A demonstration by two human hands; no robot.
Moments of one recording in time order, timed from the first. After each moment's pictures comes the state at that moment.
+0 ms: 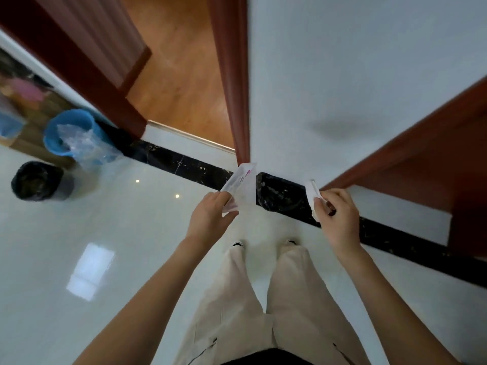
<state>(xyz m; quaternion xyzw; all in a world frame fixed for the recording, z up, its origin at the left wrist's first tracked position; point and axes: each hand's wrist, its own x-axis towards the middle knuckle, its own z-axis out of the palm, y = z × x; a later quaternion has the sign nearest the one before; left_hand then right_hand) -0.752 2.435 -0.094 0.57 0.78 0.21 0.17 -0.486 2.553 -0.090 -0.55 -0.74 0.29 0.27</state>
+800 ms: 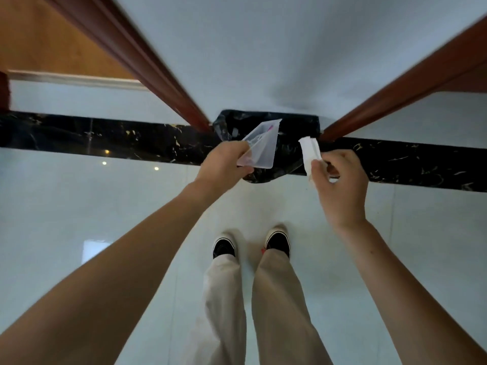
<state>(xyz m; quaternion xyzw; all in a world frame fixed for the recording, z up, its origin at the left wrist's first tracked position) -0.721 2.631 -0.566 0.67 0.66 0.11 0.33 -0.486 2.620 -0.537 -0.67 -0.62 0.31 0.26</state>
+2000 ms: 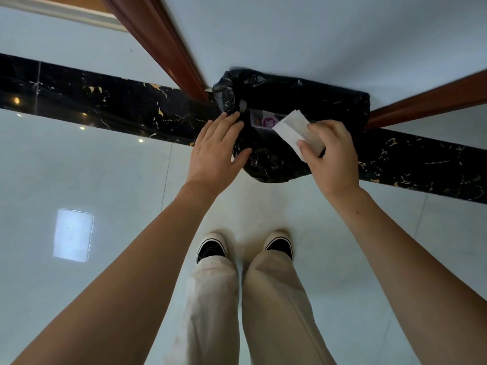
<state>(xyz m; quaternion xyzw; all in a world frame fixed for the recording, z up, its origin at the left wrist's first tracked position) -0.746 2.614 -0.727 0.67 0.71 0.15 0.18 -0.516 2.675 -0.711 -0.59 -0.74 0.29 0.15</state>
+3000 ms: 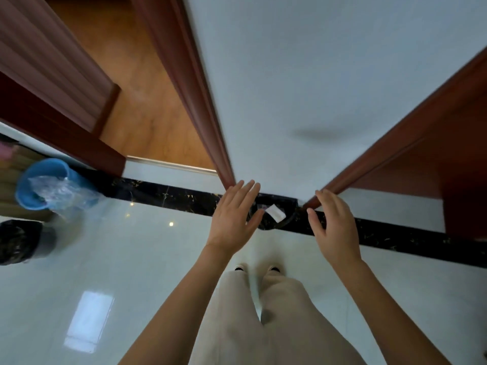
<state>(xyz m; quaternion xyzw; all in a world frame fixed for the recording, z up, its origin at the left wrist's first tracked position) -0.723 2.532 -0.096 0.70 0.67 0.23 0.13 -0.483 2.578 -0.107 -0.56 -0.77 0.20 0.21</state>
